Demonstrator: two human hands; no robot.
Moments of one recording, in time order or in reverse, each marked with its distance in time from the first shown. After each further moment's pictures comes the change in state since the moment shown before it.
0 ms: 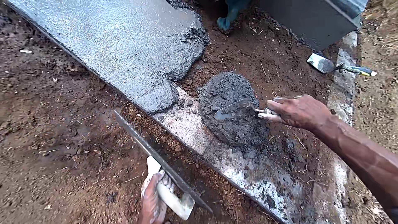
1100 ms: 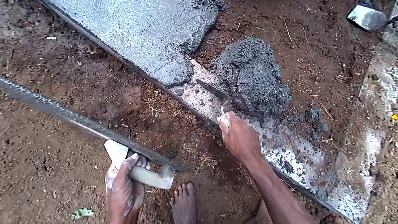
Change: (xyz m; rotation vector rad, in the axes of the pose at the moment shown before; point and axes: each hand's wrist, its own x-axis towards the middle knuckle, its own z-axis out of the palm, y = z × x) left_hand -0.052 0.102 -0.041 0.215 0.107 0.419; right_hand 0.051 -0.290 -0.011 0.670 -0.070 0.804
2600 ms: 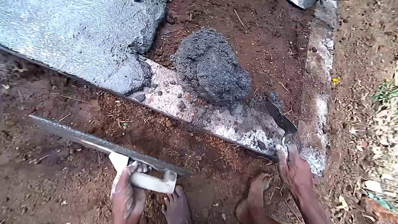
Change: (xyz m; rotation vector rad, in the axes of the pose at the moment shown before) left_hand 0.004 -0.051 0.018 0.012 -0.089 -0.268; right_hand -0.156 0.191 -0.003 -0.058 0.222 0.523
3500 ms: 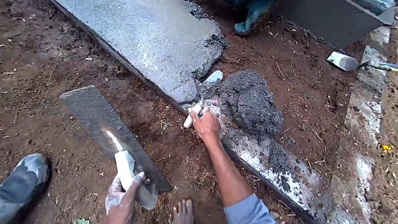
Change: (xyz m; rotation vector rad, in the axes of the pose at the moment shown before) left_hand -0.052 0.059 -0.052 0.355 0.187 0.313; right_hand 0.052 -0.371 0.028 0.294 -0.416 -0.237
